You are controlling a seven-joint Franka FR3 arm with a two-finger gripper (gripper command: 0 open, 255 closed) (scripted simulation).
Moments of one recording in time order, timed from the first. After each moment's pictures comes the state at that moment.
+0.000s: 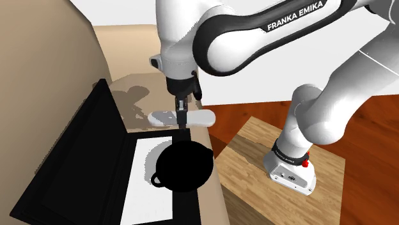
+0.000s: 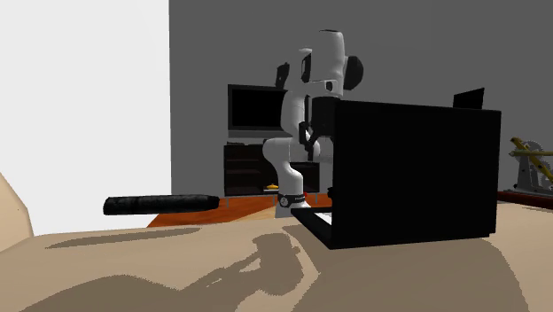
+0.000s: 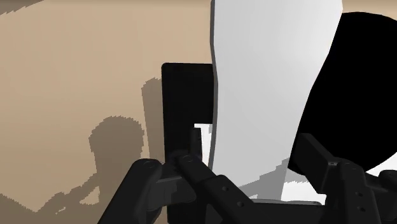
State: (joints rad) arm 0.40 -0.38 0.32 -2.35 0.08 2.00 -0.11
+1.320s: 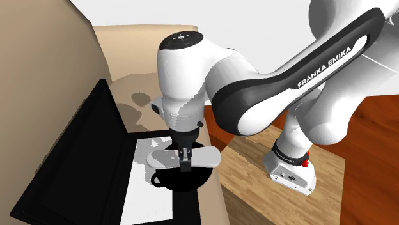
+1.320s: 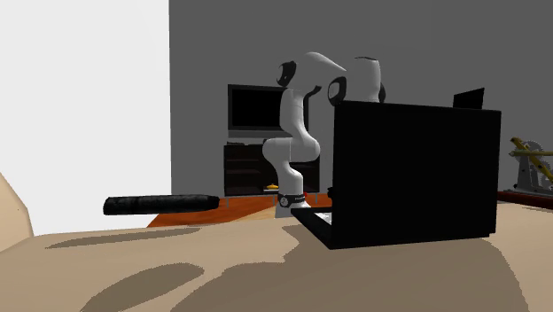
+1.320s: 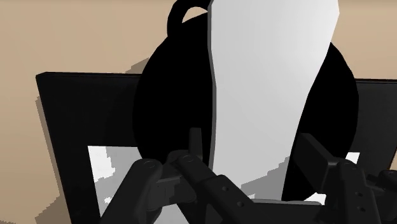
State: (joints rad) arm 0.48 -0.32 0.50 -2.44 0.13 2.15 0.12
